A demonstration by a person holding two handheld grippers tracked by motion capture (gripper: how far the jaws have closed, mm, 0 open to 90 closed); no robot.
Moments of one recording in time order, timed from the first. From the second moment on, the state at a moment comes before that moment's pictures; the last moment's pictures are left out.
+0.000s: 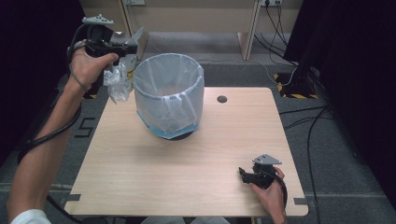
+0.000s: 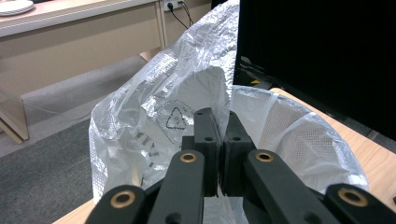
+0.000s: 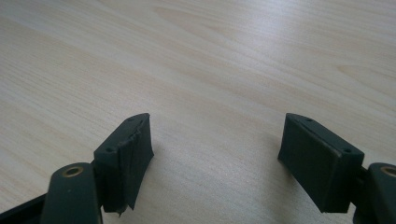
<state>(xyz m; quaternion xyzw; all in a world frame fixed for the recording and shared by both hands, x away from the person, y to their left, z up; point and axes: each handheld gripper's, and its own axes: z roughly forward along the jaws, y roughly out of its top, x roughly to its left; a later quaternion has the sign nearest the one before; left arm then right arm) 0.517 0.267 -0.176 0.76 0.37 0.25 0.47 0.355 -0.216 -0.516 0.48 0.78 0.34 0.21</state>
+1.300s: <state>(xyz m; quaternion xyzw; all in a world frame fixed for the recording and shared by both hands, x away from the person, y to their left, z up) 0.548 0.141 -0.201 0.82 0.33 0.20 0.42 0.355 -0.217 -0.516 0.47 0.78 0.34 0.21</state>
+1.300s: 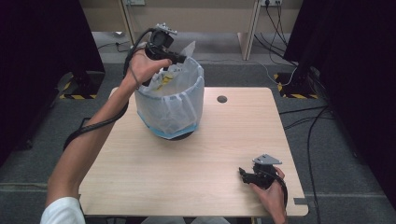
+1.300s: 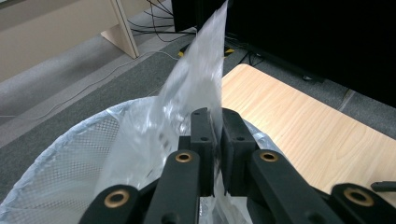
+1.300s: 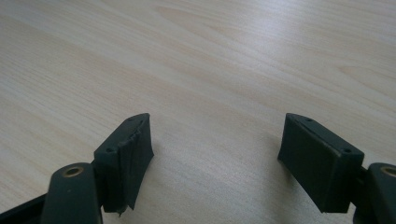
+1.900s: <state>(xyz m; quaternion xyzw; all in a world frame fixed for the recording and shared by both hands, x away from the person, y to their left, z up) 0.547 0.146 -0.205 0.82 0.34 0.19 0.42 0.355 -0.217 -0.516 0.47 0.79 0.34 0.21</state>
